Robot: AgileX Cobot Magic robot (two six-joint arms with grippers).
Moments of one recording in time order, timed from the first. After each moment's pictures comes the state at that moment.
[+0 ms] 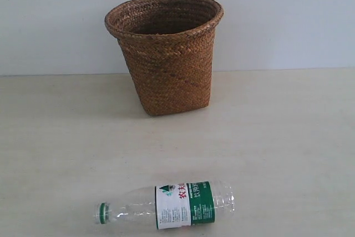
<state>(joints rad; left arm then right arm) -0.08 0.74 -0.59 0.10 -0.04 -0.22 -0.06 0.69 -0.60 -0.03 -0.14 0.20</state>
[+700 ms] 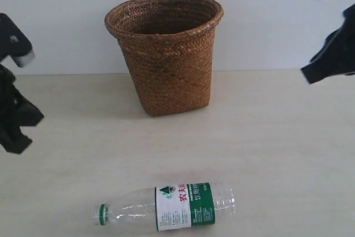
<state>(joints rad) -0.25 1.30 -0.88 -0.18 0.65 0.78 0.26 1.27 -1.05 0.11 0.70 -0.45</state>
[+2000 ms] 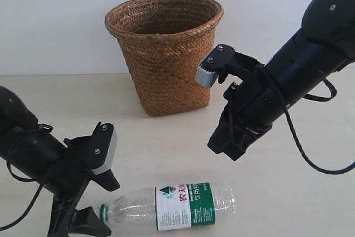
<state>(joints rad) -0.31 1.81 -0.83 -0.85 0.69 1.93 0.43 1.64 -1.12 0.61 0.88 -1.07</state>
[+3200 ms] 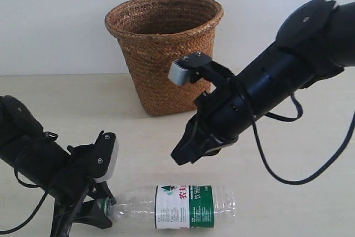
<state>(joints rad) -0.31 1.87 -0.83 -0.84 0.63 1.98 0.51 1.71 -1.12 0.85 0.87 -1.07</state>
